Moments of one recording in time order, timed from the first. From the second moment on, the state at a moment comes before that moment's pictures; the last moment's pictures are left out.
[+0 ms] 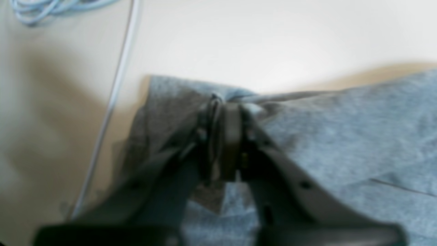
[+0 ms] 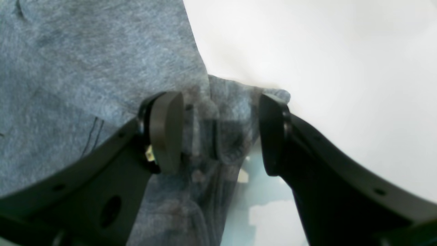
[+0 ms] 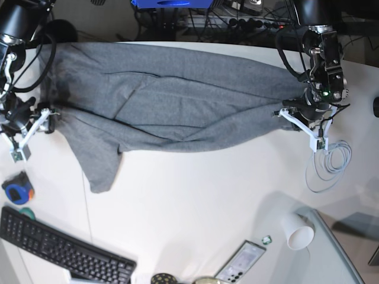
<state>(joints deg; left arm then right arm) 7.9 -11.6 -16.7 82.9 -9.8 -8.9 39.8 -2.8 10.0 27.8 84.8 8.3 35.0 -54.5</state>
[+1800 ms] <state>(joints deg) 7.8 -11.8 -16.4 85.8 -9.2 -8.9 40.0 18.2 14.2 6.7 43.2 9.9 35.1 -39.6</state>
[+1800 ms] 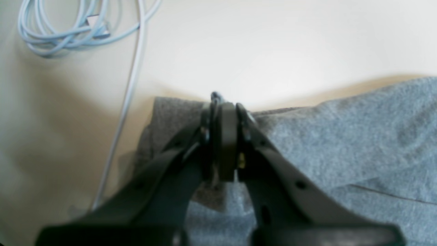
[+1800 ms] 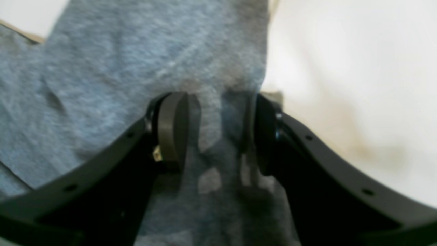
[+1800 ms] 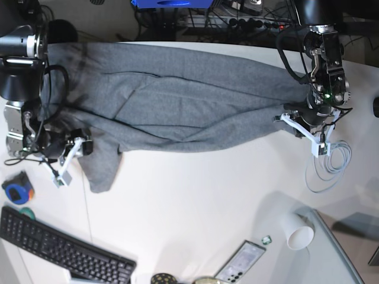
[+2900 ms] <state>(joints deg) -6.4 -14.4 -12.9 82.5 -9.2 -8.9 40.6 23.9 14.1 6.0 62.5 8.2 34.8 -48.3</state>
